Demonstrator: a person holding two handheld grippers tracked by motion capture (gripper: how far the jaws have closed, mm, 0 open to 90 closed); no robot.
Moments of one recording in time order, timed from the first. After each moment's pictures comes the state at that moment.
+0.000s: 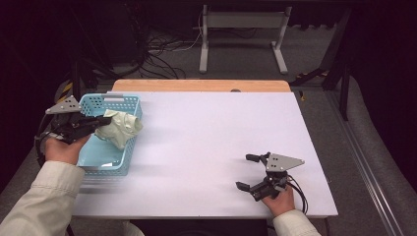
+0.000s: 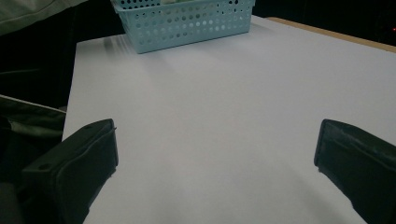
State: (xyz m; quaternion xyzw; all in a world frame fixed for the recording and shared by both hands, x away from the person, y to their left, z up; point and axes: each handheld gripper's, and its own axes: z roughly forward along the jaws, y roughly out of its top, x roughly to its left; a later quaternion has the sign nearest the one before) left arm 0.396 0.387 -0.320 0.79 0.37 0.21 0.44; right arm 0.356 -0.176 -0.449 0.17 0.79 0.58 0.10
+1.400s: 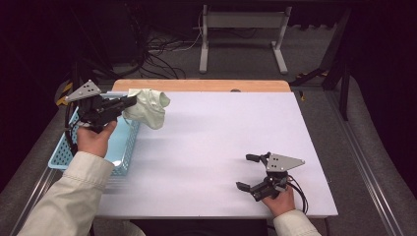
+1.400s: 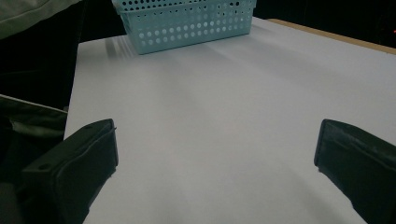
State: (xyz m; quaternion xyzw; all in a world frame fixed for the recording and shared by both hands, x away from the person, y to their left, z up) left arm 0.411 0.311 -0.291 0.72 0.37 0.21 0.55; right arm 0.356 -0.177 -0.448 0.16 0.79 0.58 0.10
